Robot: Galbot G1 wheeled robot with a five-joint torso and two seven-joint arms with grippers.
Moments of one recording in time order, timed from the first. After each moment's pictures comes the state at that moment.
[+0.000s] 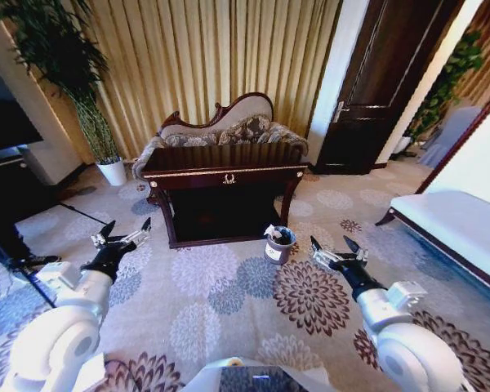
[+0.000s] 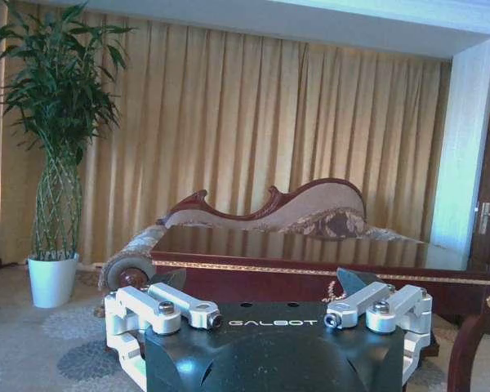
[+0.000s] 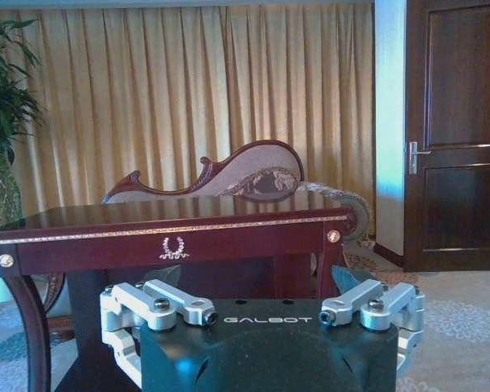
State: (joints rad) left arm 1.60 -1.10 -0.85 -2.50 -0.72 0.42 -0.26; right arm -1.80 1.11 0.77 2.50 0.60 -0.28 0.20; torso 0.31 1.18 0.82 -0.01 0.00
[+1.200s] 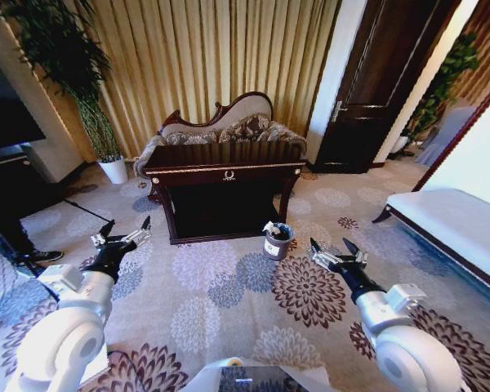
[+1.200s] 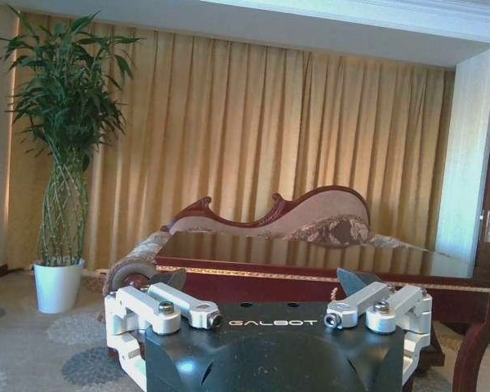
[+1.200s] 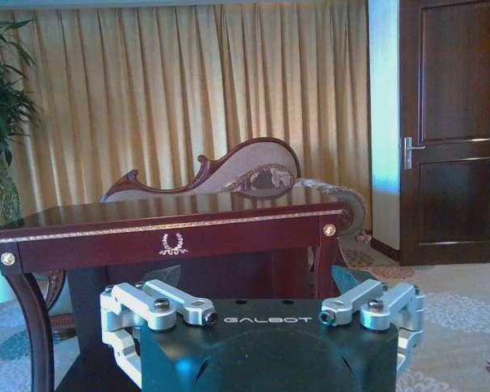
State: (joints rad) left arm 1.60 -1.11 -0.83 -2.50 -0.70 0.39 -0.28; right arm -1.81 1.13 0.77 2.50 0.59 -0.27 0.20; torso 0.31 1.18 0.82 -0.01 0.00
